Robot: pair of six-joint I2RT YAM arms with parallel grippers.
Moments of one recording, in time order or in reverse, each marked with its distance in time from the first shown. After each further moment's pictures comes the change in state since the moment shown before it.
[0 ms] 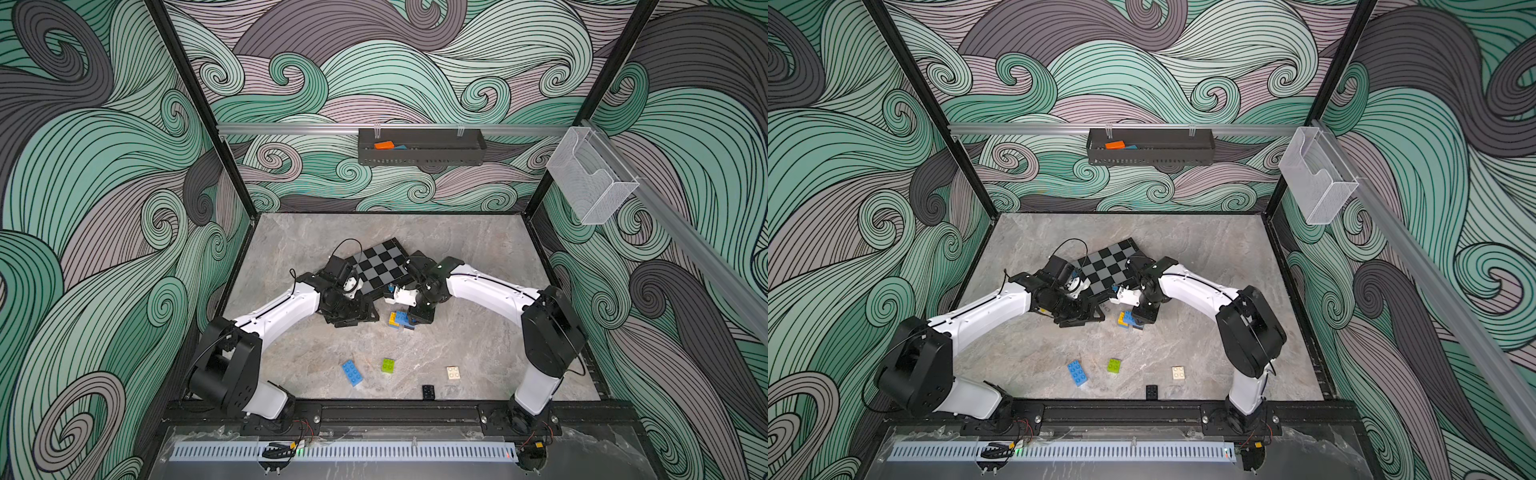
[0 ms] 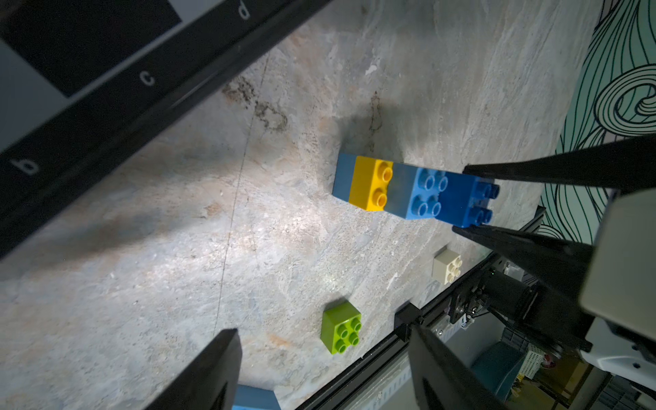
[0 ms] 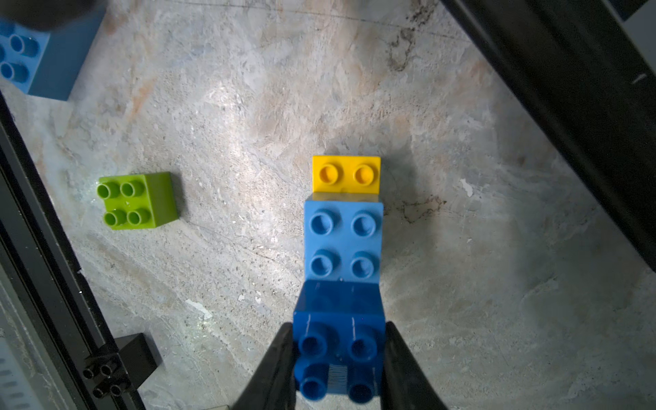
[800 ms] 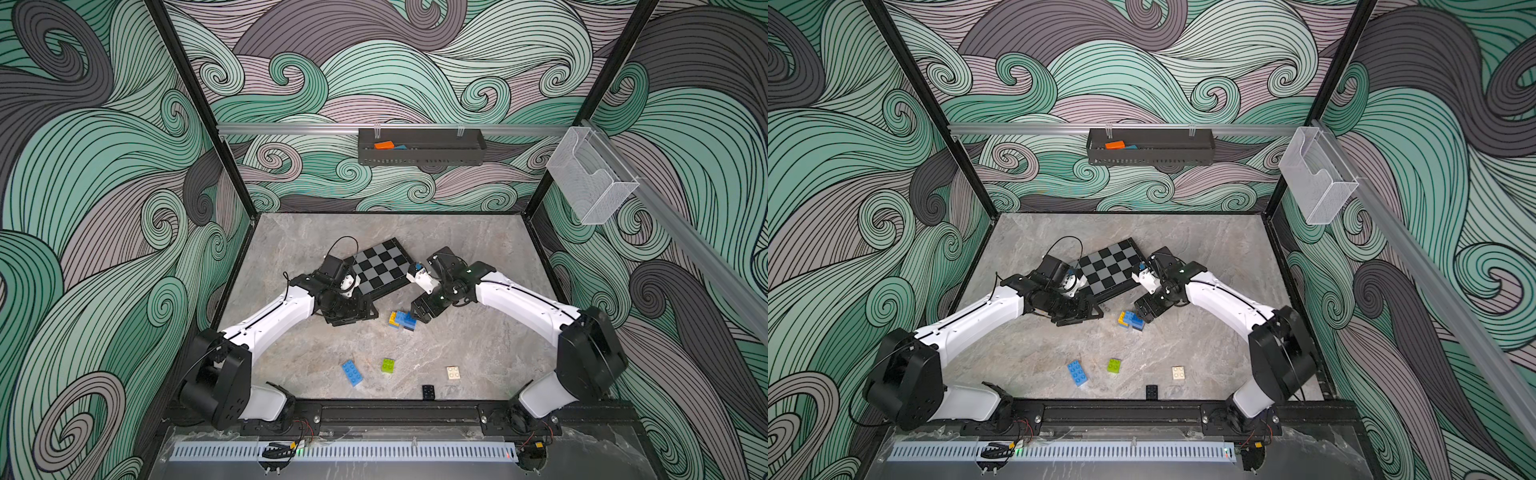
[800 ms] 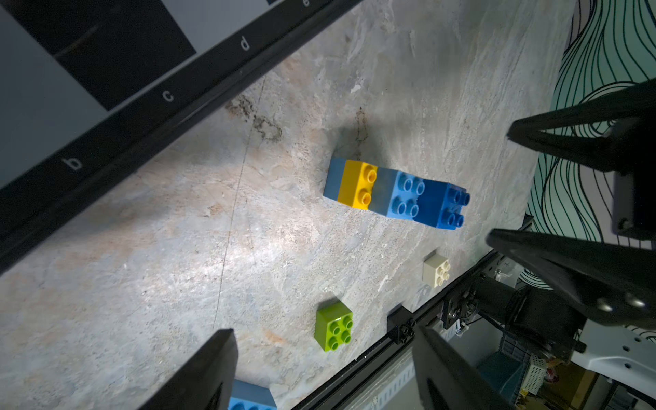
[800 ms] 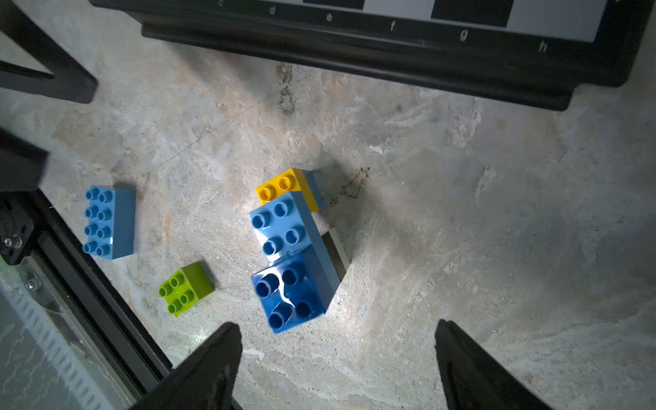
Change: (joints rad) left arm 0.005 -0.071 -0.015 0.009 -0.015 -0.027; right arm -0.106 -0.185 -0.164 0.161 -0.051 0.516
